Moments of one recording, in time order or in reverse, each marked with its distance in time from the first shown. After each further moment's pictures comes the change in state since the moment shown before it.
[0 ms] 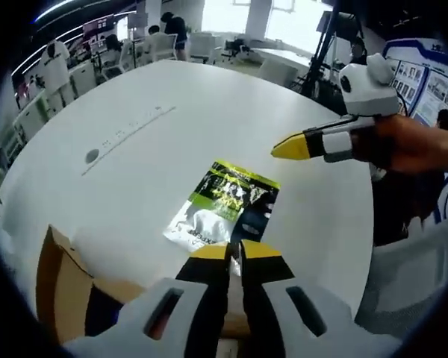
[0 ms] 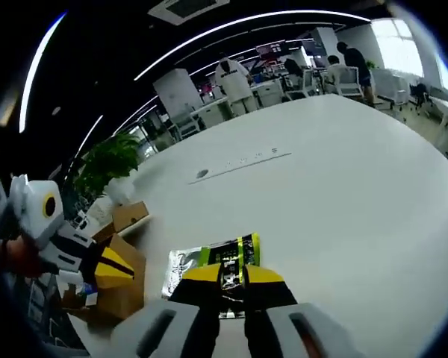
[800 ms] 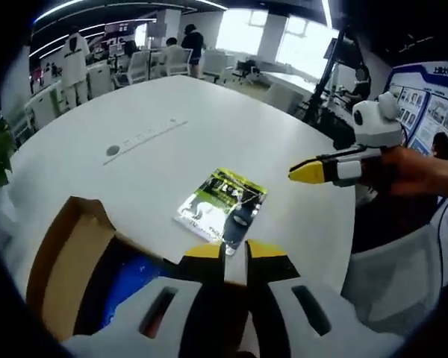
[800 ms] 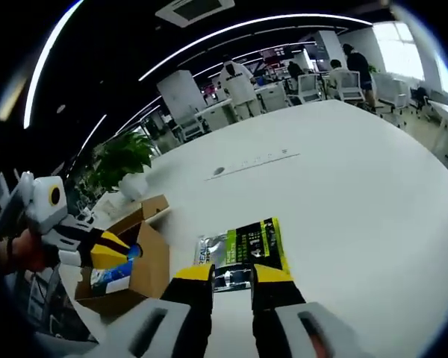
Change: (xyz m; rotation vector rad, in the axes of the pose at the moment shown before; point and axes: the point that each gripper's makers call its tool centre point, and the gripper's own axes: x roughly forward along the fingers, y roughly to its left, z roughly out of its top) left arm -0.066 -0.005 -0.015 -0.090 -0.119 0.004; right arm -0.043 0.035 -0.017 -0.017 -0.006 0.006
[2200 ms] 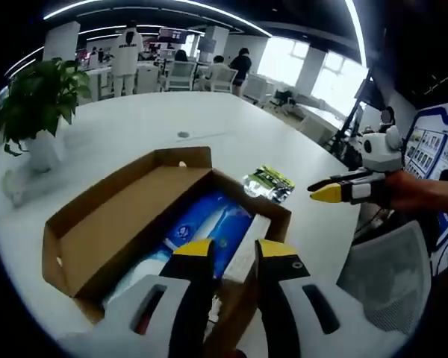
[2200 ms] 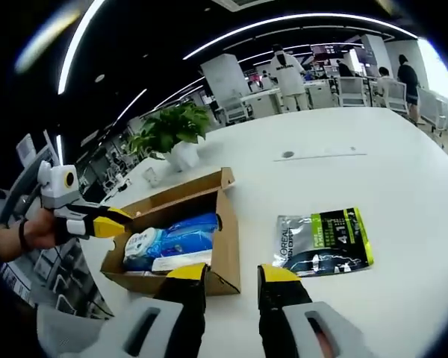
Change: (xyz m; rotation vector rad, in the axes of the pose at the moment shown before) left arm -0.130 0.067 -0.078 -0.202 -0.148 0.138; right arm 0.017 0.121 -0.042 -0.173 0.084 0.192
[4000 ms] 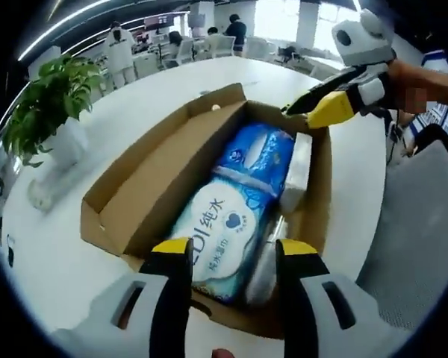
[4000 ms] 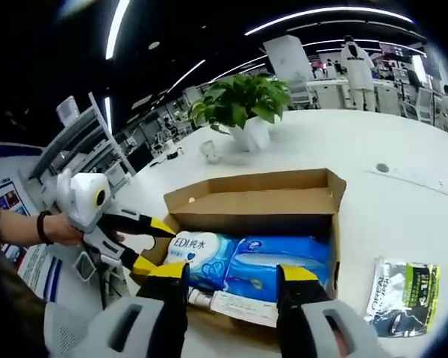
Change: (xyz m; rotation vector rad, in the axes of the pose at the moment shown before) left arm -0.027 0.073 -0.079 0.263 0.236 0.154; right arm 0.087 0.120 0.014 -0.213 0.159 0.290
